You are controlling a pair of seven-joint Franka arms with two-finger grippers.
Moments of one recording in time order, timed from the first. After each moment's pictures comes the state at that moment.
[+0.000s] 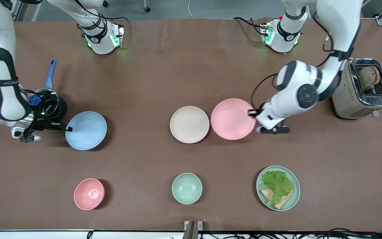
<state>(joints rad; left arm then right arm) -0.05 0.37 -0.42 -1.95 -0.13 2.20 -0.44 -0.08 0.47 -0.28 -1.93 0.68 2.02 -0.67</state>
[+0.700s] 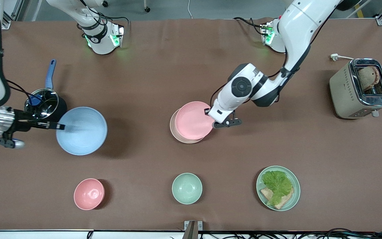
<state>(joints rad) -0.17 0.63 -0.57 -1.85 0.18 2.45 -0.98 0.00 0.32 -0.15 -1.74 0.52 1.79 -0.07</state>
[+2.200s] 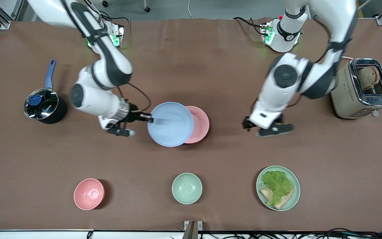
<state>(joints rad) -0.13 0.24 -0.27 -1.91 0.22 2.26 -0.65 0.25 0.38 0.26 -1.94 0.51 2.39 0.37</state>
